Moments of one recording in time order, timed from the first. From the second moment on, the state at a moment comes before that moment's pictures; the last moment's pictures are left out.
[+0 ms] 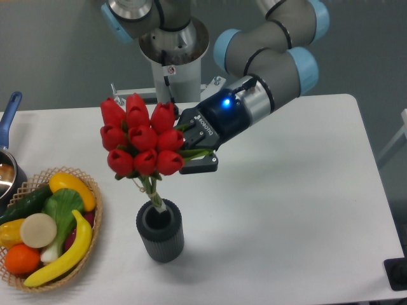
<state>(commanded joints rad) 2.59 -1.88 -1.66 -0.88 0.00 1.23</state>
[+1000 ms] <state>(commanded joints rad) 2.60 -1.94 -1.70 -0.88 0.00 1.23</state>
